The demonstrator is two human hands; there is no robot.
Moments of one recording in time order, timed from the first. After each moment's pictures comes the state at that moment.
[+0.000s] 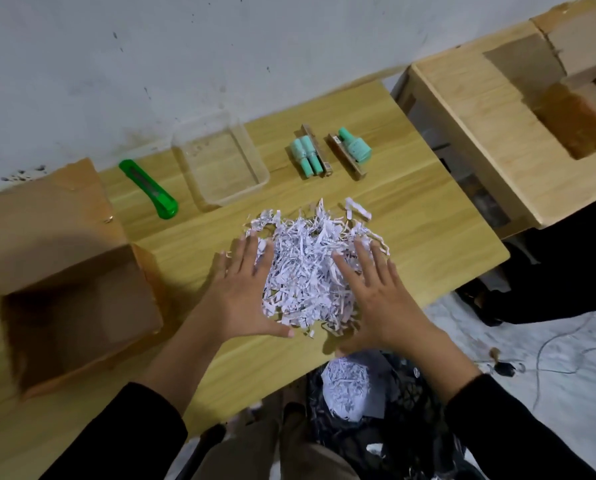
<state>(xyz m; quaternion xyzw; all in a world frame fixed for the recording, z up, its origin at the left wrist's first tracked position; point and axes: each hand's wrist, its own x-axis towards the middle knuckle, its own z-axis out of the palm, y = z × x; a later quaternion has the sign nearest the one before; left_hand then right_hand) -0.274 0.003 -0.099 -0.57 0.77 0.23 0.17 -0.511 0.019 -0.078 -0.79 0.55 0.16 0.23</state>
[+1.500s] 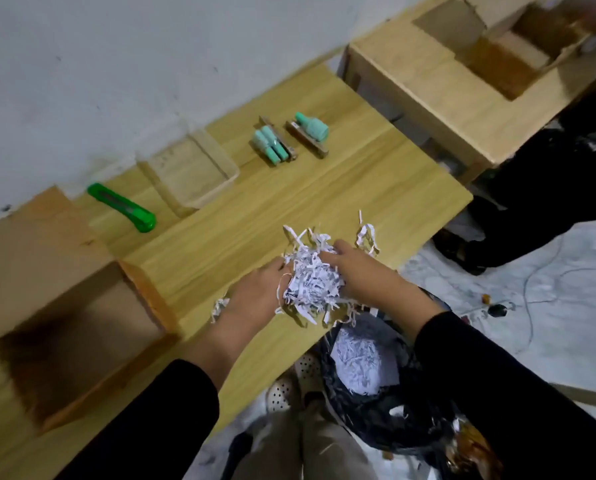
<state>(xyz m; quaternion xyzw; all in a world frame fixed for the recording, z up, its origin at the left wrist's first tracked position) -0.299 0.016 -0.119 -0.53 0.80 0.29 0.03 -0.491 0.029 -0.084 -0.73 0.61 0.08 0.30</state>
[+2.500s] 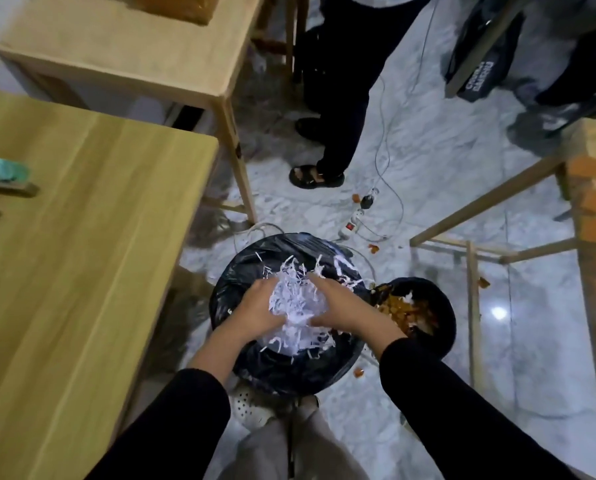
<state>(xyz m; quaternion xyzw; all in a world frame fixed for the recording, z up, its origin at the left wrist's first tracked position) -0.532 0.136 -0.180 -0.30 0.81 0.44 0.22 -0.651 0.271 -0.161 -0.33 0.81 -0.12 0.47</state>
